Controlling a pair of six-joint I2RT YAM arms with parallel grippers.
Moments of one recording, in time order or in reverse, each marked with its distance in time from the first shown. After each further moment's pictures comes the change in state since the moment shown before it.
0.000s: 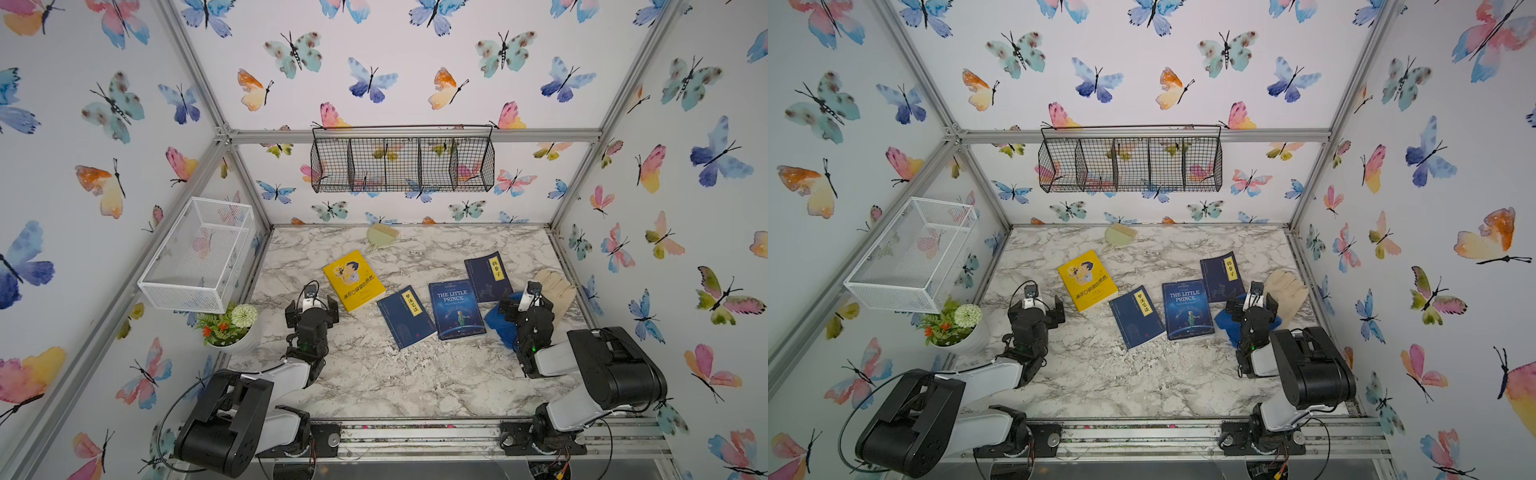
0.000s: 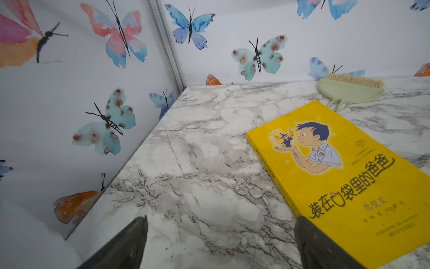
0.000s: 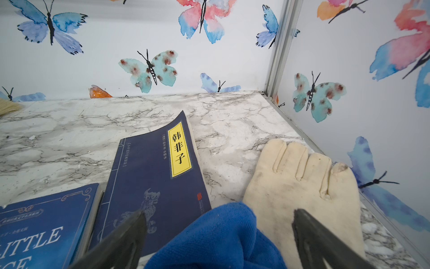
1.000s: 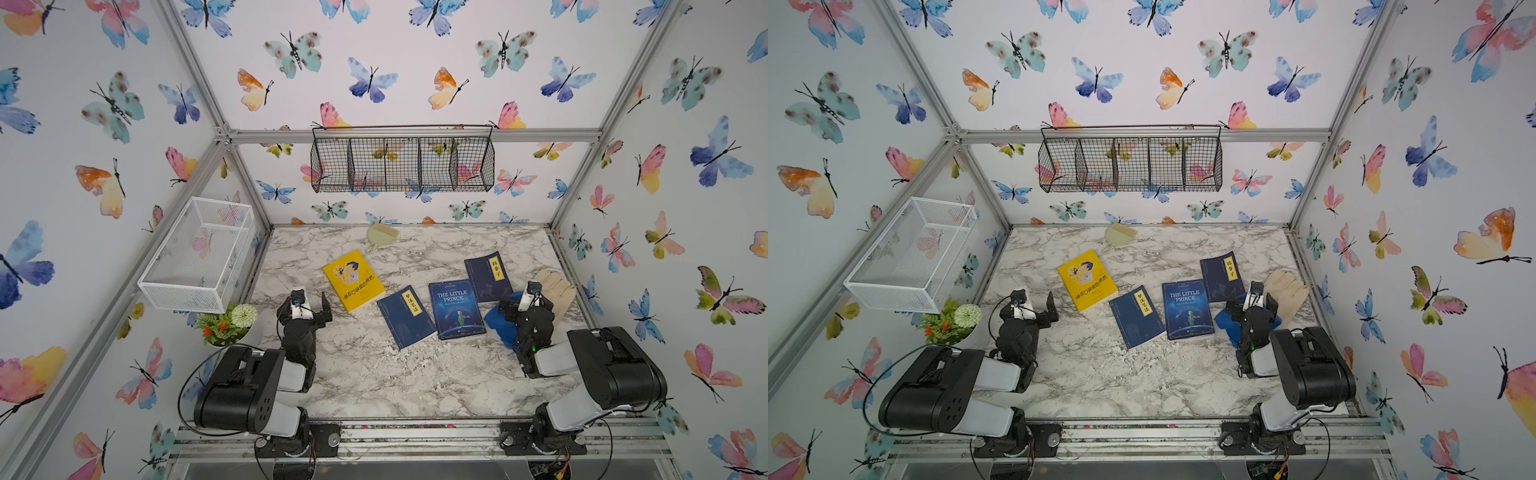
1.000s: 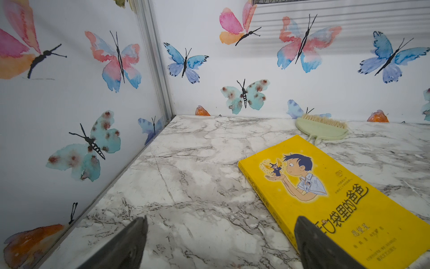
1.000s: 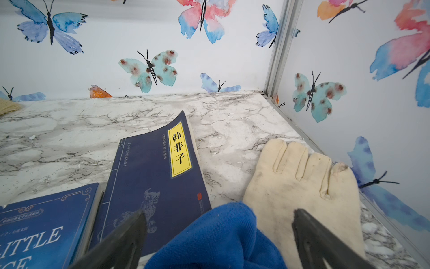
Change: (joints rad) left arm 0.152 0.167 -0.073 0.410 0.264 0.002; right arm 0.000 0.000 0.000 0.000 0.000 0.000
